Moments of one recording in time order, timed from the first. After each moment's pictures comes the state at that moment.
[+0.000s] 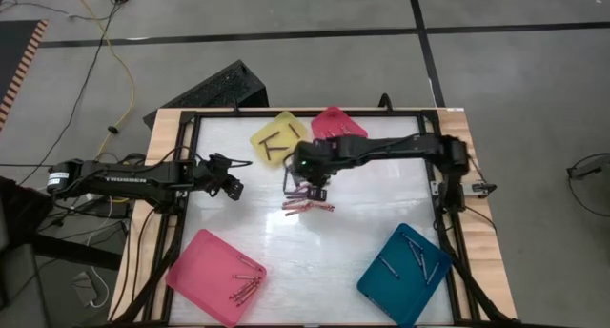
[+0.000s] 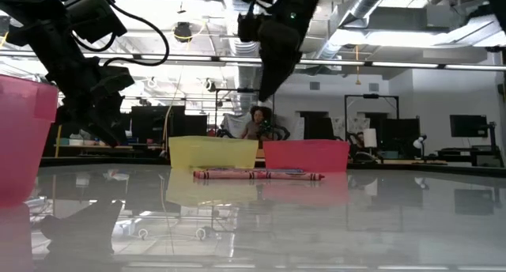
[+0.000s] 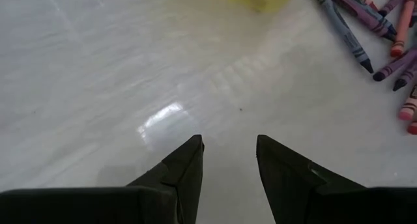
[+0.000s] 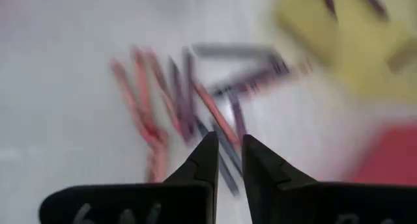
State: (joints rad) left arm 0.17 0.84 0.37 -0.41 -0.29 -0.75; right arm -0.09 1.82 1.62 -0.81 0.07 -0.03
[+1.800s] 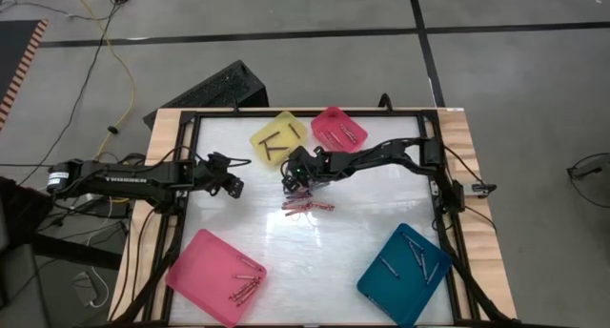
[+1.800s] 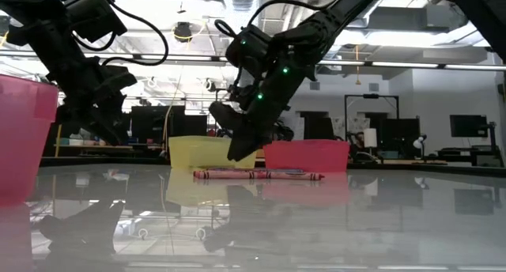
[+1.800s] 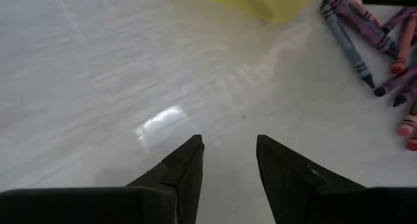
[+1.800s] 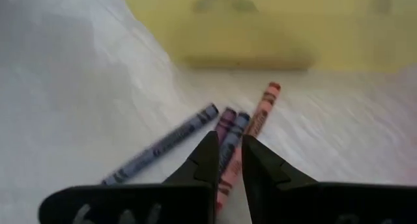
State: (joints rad) left arm 0.17 0.84 0.37 -0.40 -0.32 -0.80; right arm -0.14 2.03 1.37 -0.15 0.31 0.52
